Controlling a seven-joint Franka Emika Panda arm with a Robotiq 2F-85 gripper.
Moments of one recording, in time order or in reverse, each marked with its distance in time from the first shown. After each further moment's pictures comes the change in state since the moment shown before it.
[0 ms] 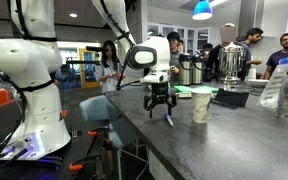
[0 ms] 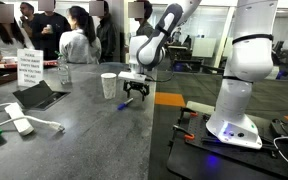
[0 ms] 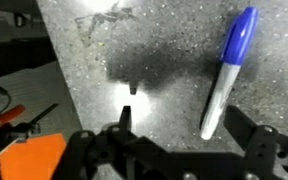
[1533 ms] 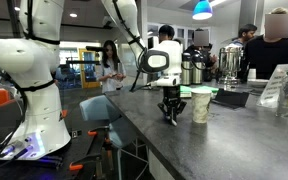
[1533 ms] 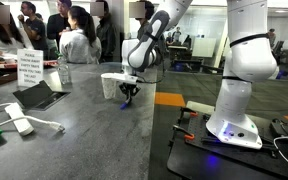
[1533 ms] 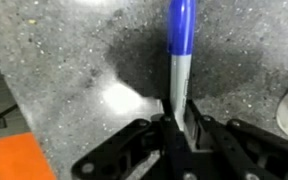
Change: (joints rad) arm 0.102 0.142 -0.125 0.159 -0.016 -0.001 -0.002
